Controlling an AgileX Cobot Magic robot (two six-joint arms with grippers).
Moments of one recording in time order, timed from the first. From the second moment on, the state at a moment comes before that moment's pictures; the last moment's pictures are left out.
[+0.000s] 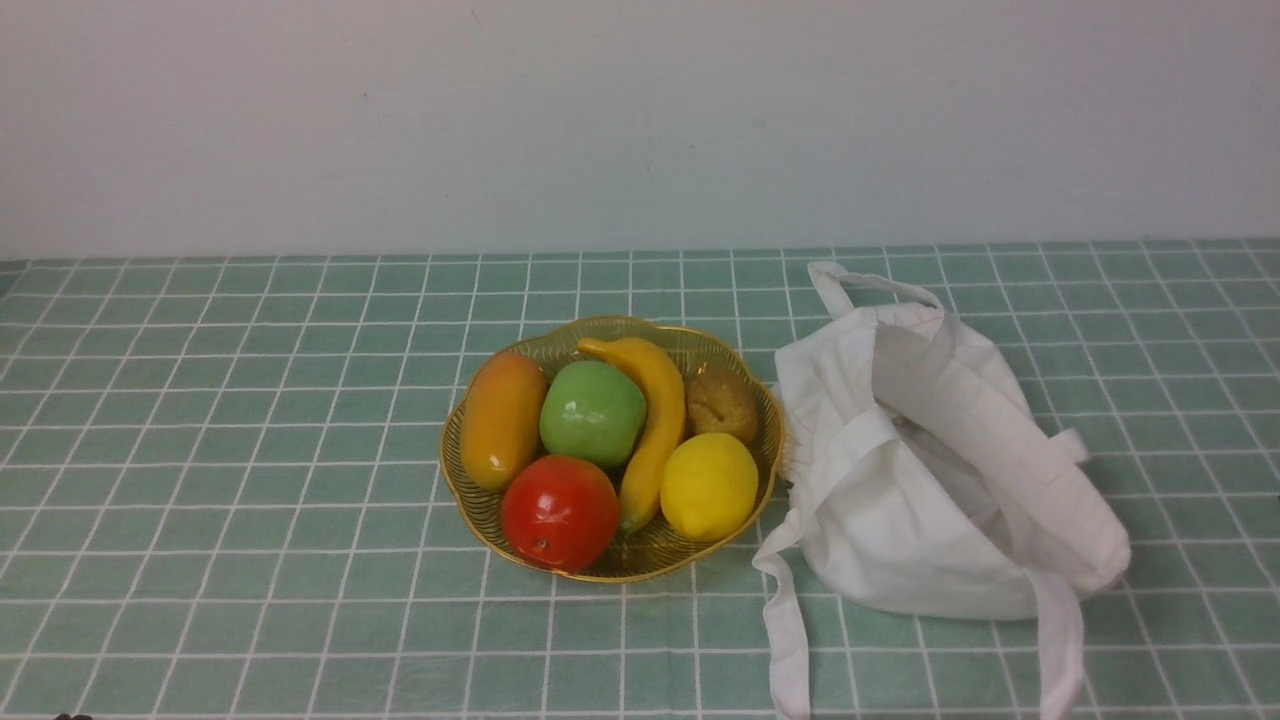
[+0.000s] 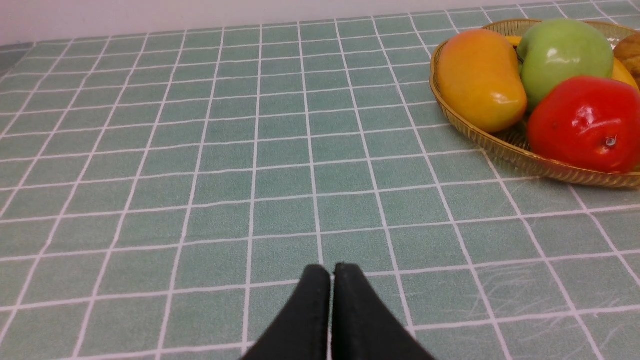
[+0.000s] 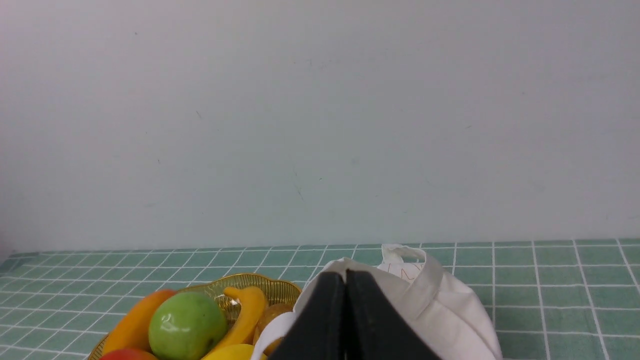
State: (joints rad) right arm 0.28 0.37 -0.16 0.05 -0.07 0.13; left arm -0.11 -0.01 0.03 0.08 0.38 -0.06
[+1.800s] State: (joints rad) right arm 0.10 -0.01 0.03 0.05 0.36 0.02; left arm -0.11 -0.01 0.03 0.08 0.38 -0.06
